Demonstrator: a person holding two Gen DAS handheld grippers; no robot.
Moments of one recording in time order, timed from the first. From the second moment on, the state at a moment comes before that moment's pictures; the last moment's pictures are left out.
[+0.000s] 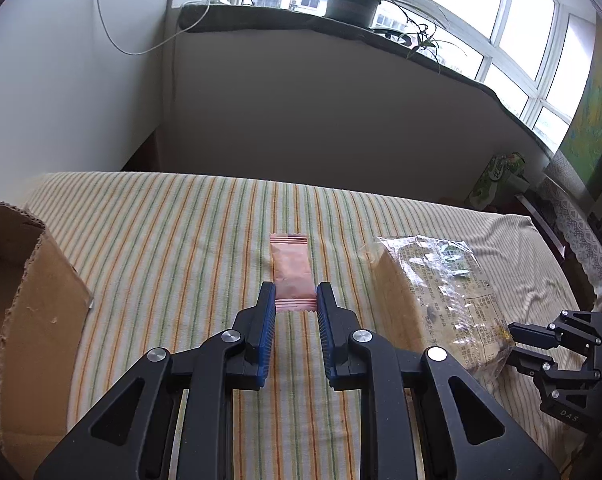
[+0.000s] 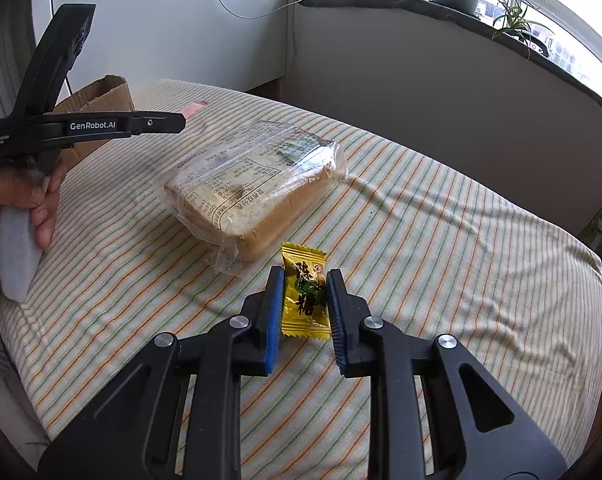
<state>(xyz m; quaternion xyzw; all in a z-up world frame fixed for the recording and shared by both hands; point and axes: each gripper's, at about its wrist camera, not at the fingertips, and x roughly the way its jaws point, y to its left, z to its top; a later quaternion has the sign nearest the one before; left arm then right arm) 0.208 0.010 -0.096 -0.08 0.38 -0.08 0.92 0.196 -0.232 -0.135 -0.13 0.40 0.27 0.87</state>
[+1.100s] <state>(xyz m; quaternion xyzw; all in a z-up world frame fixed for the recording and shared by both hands) 0.032 0.022 0.010 -0.09 0.21 -0.20 0.95 0.060 -0.221 -0.004 0.00 0.26 0.17 0.95</state>
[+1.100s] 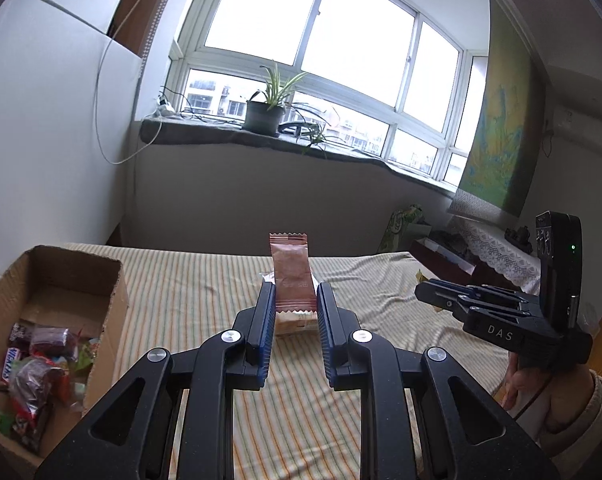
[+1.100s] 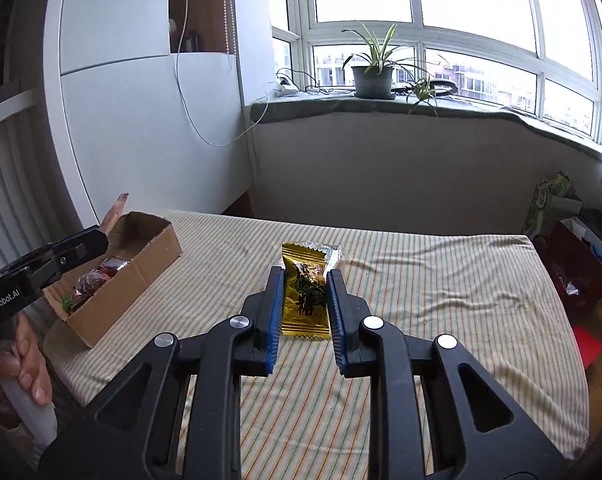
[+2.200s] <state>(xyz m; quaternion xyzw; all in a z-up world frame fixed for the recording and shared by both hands) -0.009 0.102 0.007 -0.11 0.19 -0.12 0.97 0.077 -0.073 -0.010 -0.05 0.27 0.31 0.91</state>
